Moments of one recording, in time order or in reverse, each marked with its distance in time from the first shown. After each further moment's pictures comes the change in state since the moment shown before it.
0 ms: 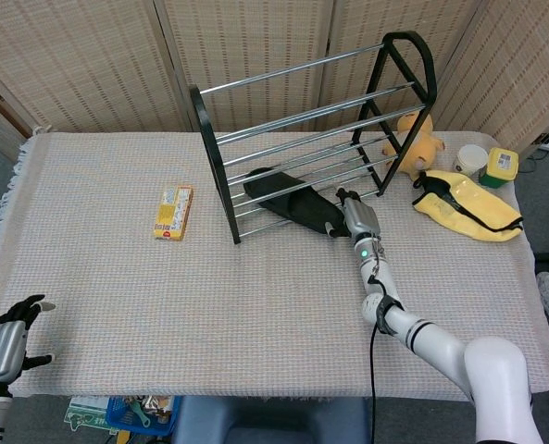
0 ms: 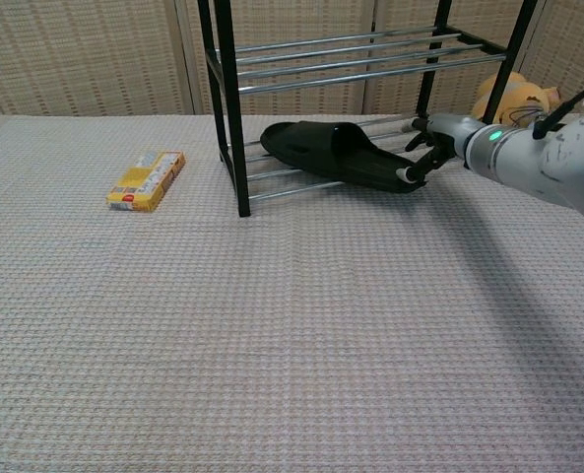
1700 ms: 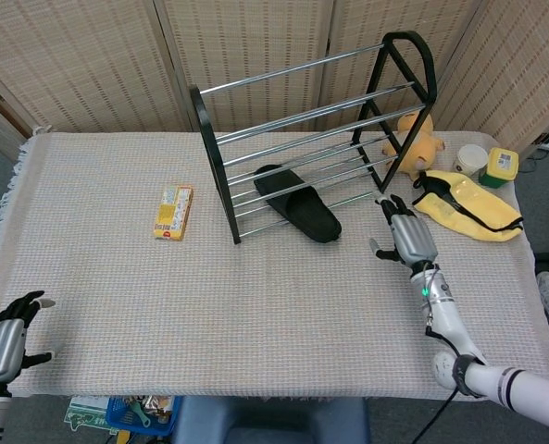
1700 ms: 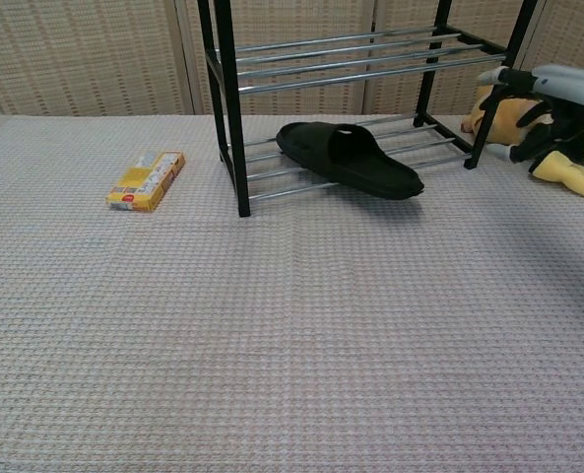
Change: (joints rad) left arm 0.000 0.006 -0.004 -0.021 0.027 0.029 0.005; right arm -0.344 0.423 -0.201 -0.637 -0.415 0.388 0.121
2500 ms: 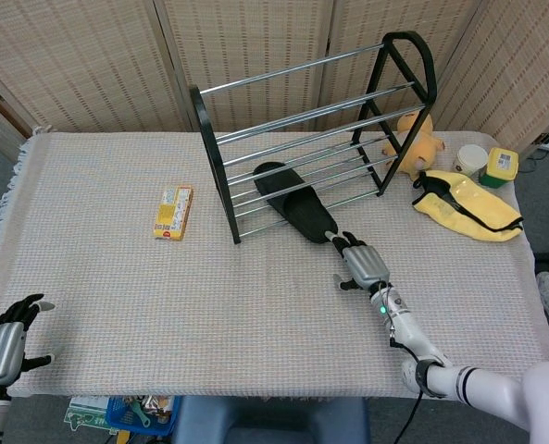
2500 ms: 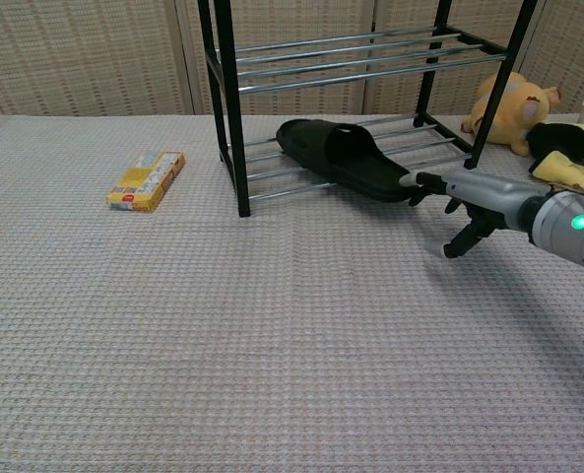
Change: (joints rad) left arm 0.013 0.005 0.010 -0.012 -0.005 0.011 0.006; right arm 0.096 -0.248 -0.066 0.226 -0.051 -0.181 -0.058
